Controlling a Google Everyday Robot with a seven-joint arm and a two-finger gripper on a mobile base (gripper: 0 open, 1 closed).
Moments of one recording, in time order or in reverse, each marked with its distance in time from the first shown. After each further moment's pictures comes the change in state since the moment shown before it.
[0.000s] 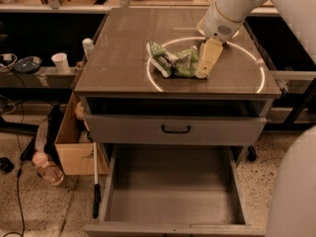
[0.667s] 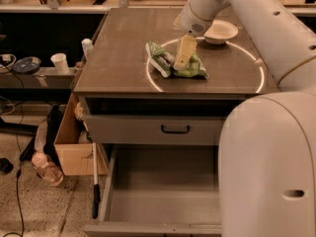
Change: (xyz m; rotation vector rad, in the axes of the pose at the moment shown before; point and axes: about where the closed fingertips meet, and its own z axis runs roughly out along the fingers) arm -0.050 -0.053 0.057 0.003 -0.078 -0.079
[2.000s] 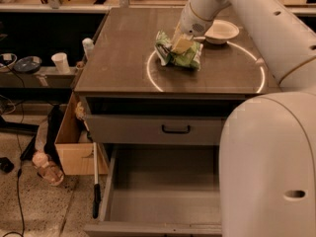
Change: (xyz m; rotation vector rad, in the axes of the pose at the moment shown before) arm 0.000 0.000 0.000 0.000 0.000 0.000
